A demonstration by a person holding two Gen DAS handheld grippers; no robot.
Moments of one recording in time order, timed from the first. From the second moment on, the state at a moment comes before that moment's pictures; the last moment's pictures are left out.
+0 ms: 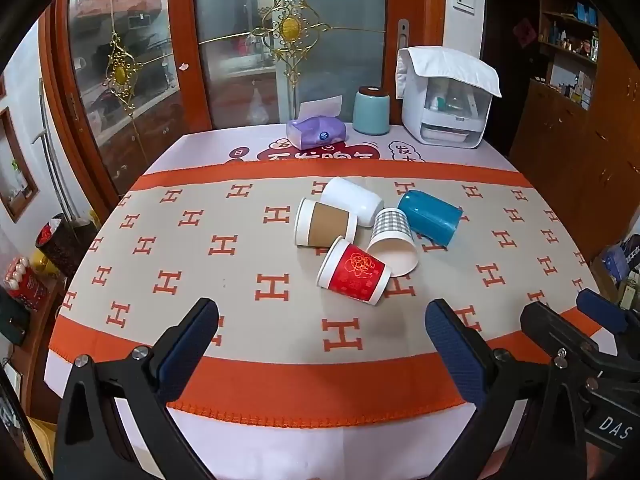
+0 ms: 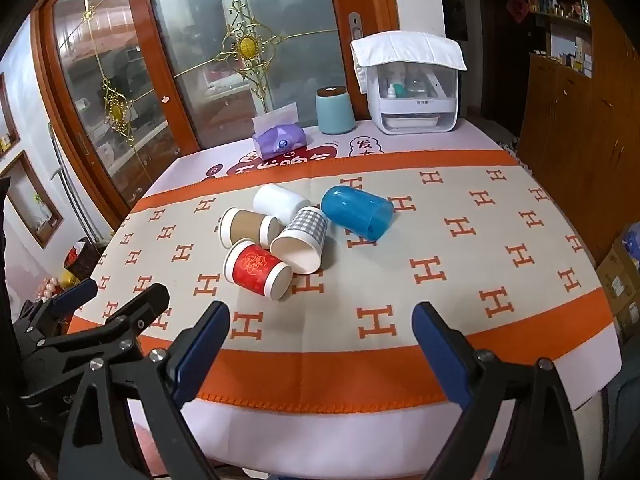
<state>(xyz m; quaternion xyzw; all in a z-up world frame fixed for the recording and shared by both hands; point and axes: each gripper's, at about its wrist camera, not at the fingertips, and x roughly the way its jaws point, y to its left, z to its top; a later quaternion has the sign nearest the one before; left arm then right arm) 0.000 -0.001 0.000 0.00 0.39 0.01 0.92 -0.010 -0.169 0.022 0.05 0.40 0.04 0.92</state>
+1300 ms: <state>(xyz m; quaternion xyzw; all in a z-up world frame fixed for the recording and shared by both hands) 0.002 0.001 -0.008 -0.01 0.40 0.00 0.92 -0.011 -0.168 0.013 0.07 0.41 0.05 0.91</state>
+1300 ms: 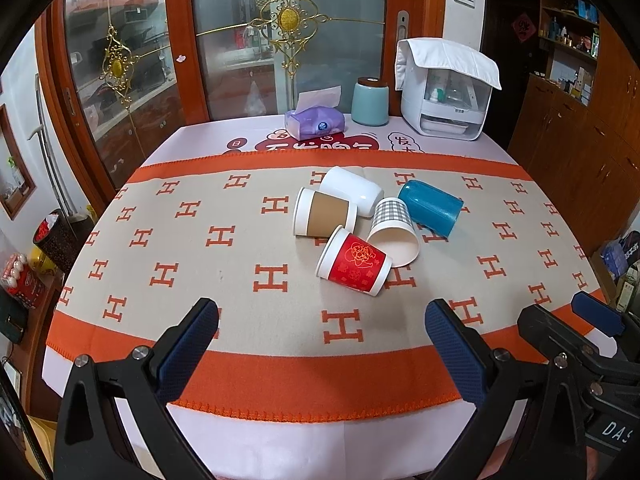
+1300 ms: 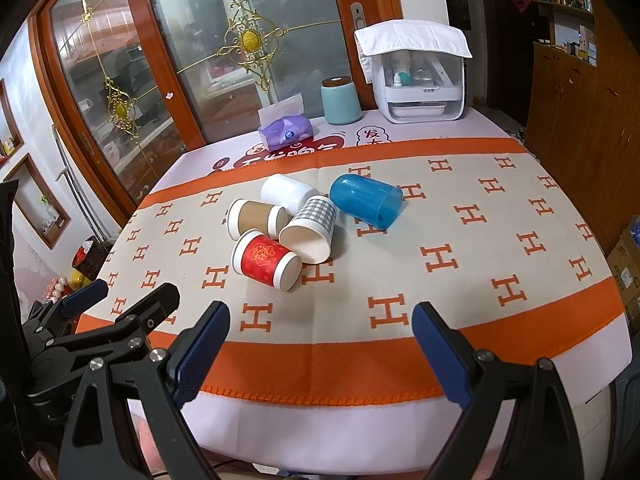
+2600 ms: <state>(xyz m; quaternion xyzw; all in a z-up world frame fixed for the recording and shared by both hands) 0.000 0.003 -0.011 -0.01 0.41 0.00 0.91 -0.014 -0.168 0.013 0.07 0.41 0.05 0.91</state>
